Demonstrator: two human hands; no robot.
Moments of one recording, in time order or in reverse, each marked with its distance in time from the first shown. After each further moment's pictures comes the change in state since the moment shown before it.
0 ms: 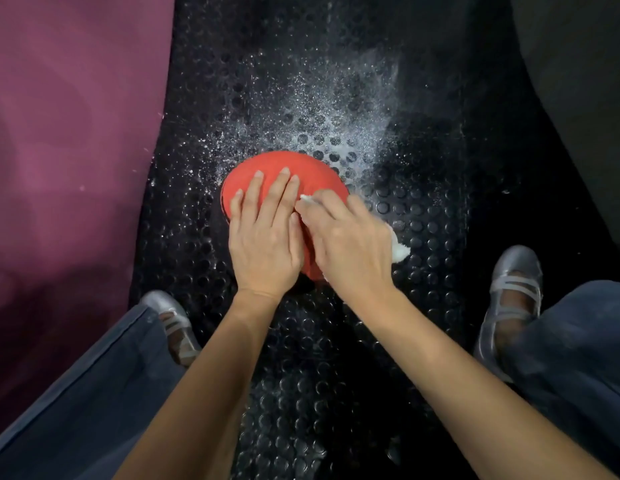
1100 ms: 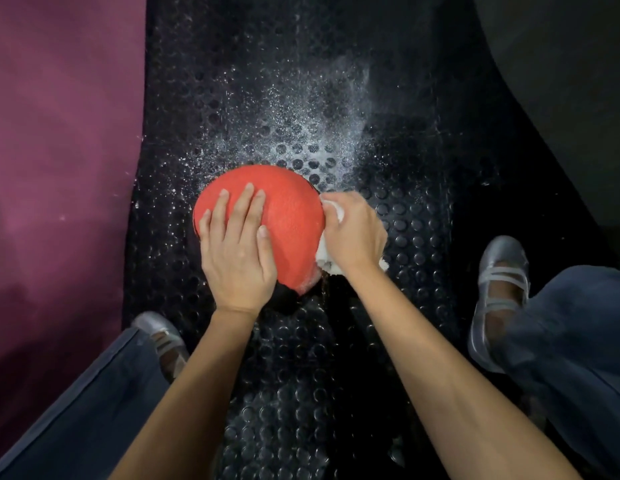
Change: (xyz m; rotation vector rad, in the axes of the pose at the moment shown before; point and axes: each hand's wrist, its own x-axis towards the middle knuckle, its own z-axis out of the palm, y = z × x) left_hand -0.001 -0.004 -0.003 -0.040 0.002 -0.039; right_hand 0.012 0.038 0.024 0.365 -0.160 0.710
